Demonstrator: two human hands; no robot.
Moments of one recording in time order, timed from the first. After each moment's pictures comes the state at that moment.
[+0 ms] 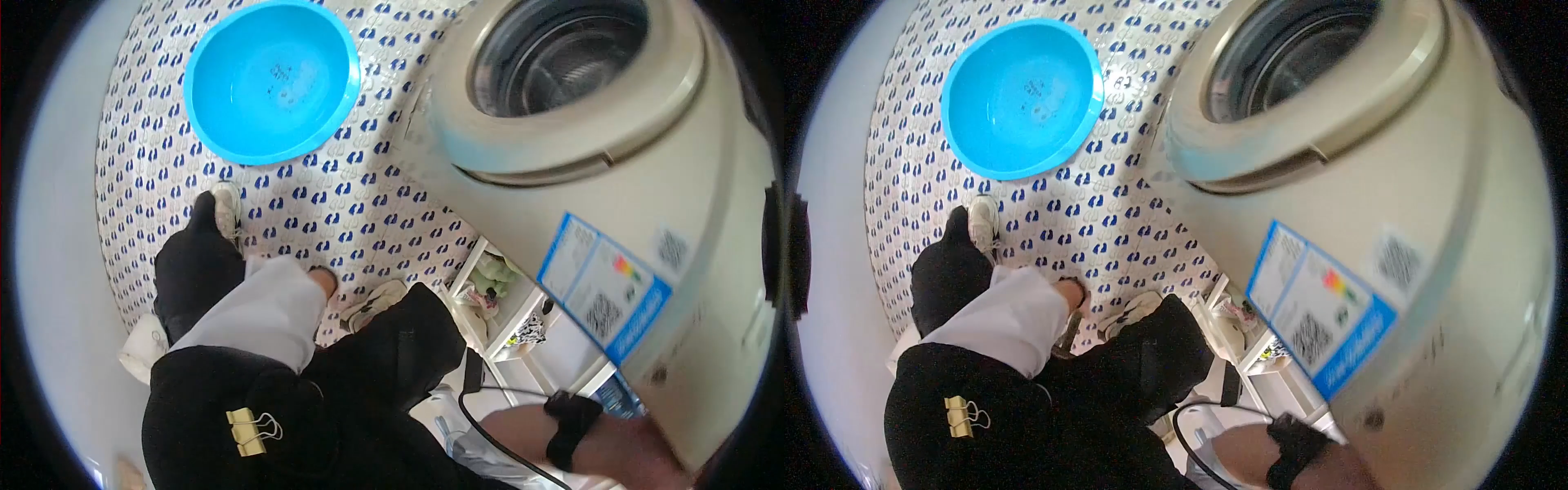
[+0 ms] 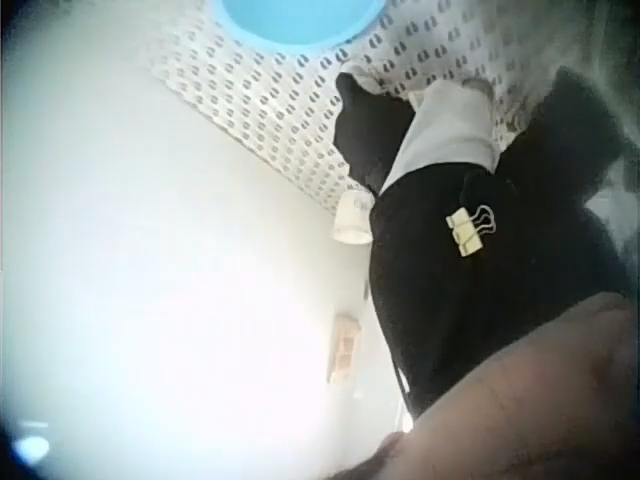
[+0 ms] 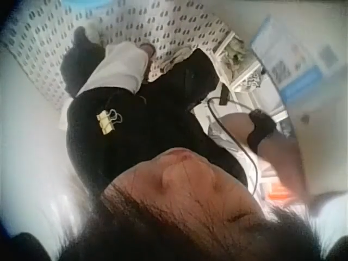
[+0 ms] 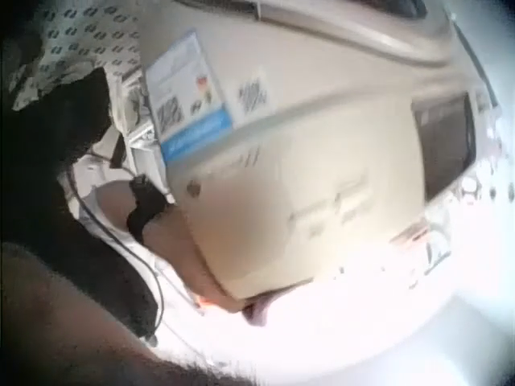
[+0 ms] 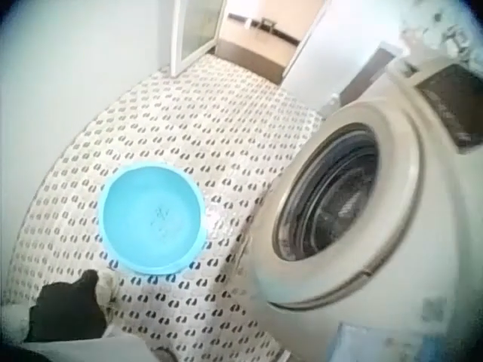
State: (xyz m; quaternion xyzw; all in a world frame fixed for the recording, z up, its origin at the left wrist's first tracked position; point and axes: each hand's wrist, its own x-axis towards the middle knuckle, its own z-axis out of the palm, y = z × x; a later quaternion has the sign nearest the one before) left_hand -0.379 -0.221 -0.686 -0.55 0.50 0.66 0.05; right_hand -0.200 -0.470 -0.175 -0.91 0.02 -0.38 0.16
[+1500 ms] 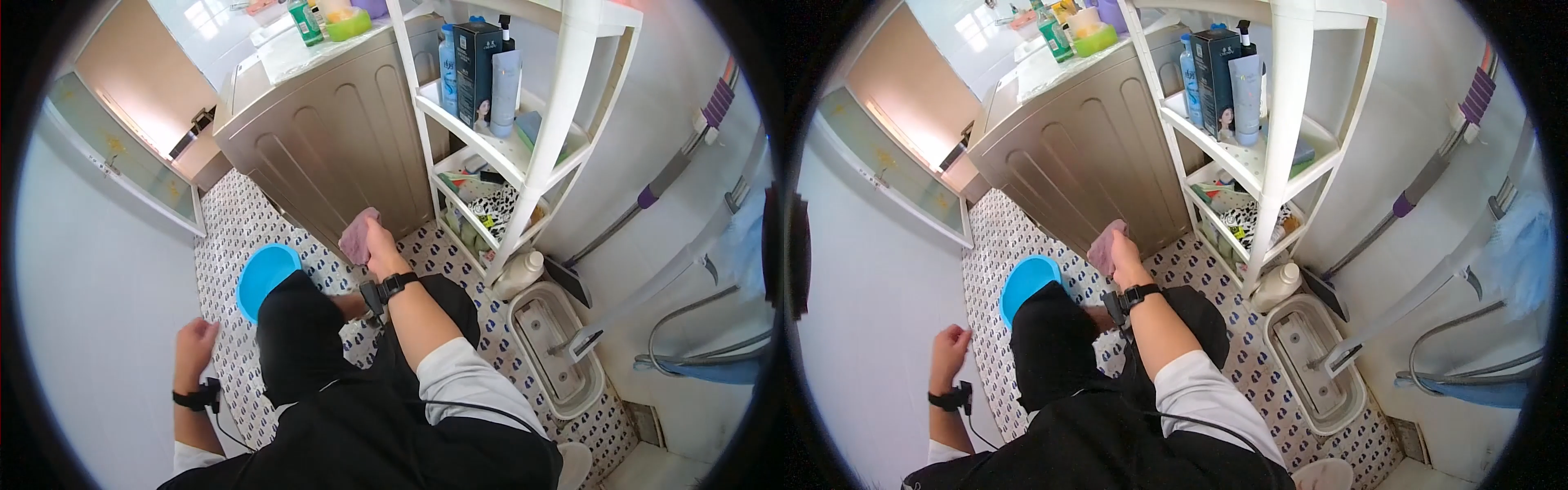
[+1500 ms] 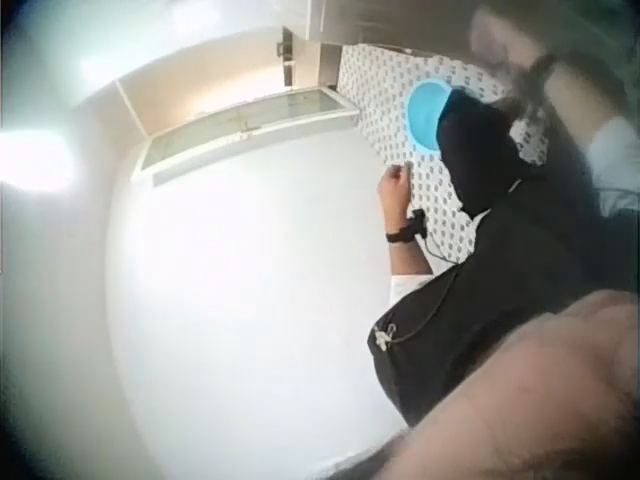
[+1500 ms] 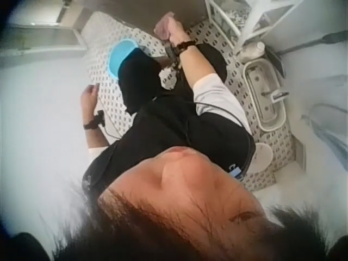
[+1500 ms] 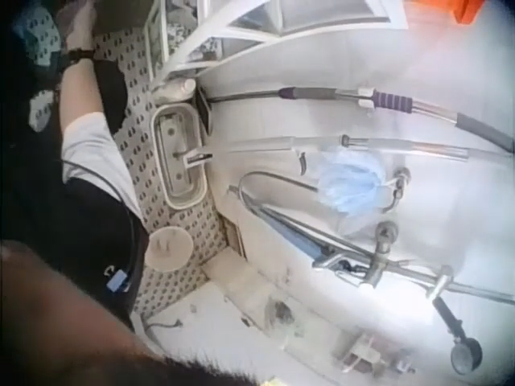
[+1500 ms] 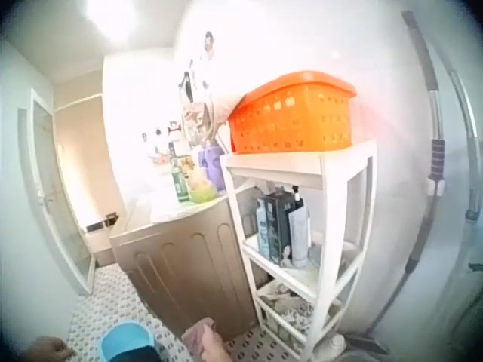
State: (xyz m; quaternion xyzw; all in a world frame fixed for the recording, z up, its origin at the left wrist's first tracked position) left_hand -0.294 -0.075 -0.132 -0.95 0.24 0.01 -0.18; right_hand -0.359 -0.491 -0.352 -0.18 0.29 -0.19 0.92
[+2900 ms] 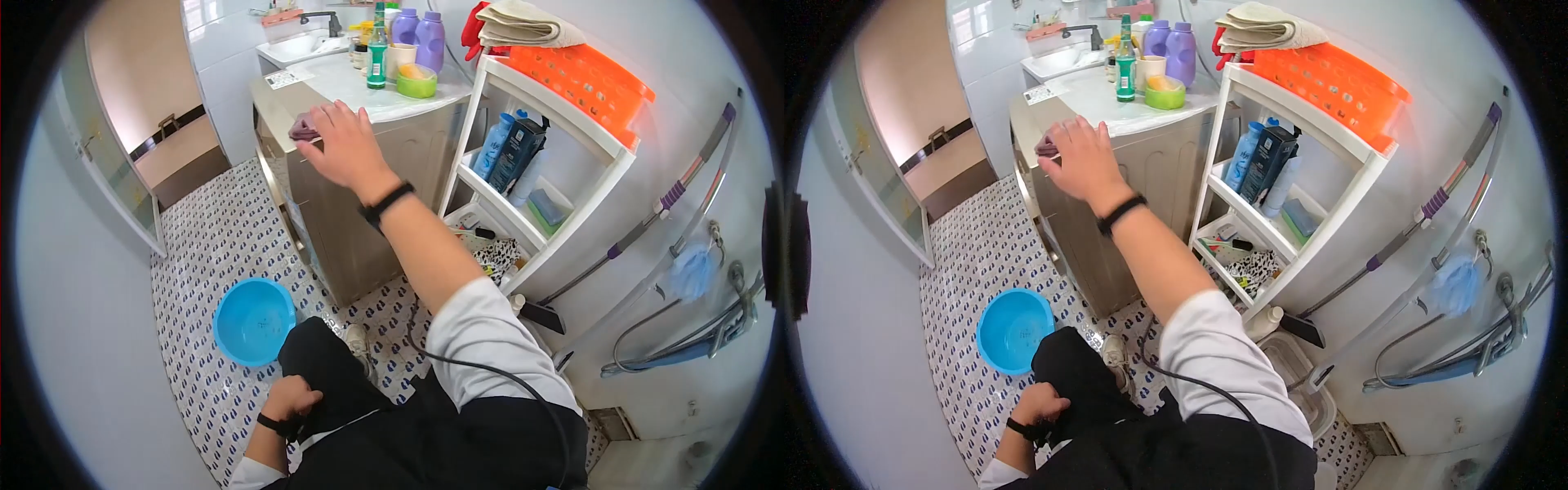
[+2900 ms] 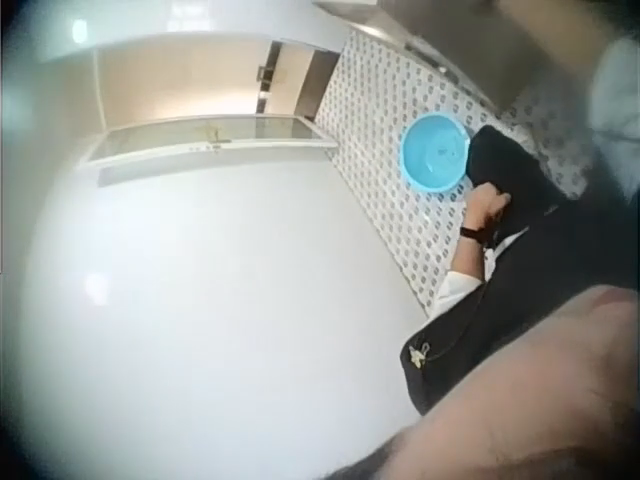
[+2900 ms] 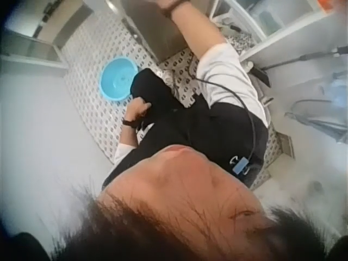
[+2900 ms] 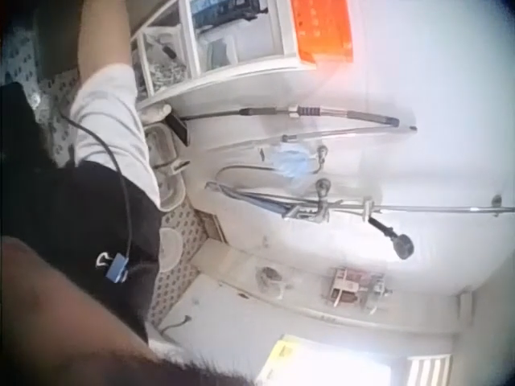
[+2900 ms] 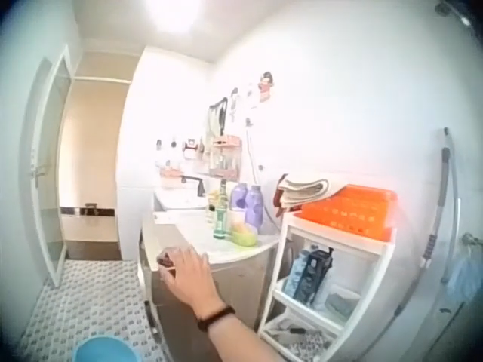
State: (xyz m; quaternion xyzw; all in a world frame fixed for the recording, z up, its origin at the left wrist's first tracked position) left_hand -0.273 -0.095 -0.261 -0.84 0.36 0.40 -0.01; right_hand -0.214 -0.481 -0.047 -0.87 0.06 -0.50 0.01
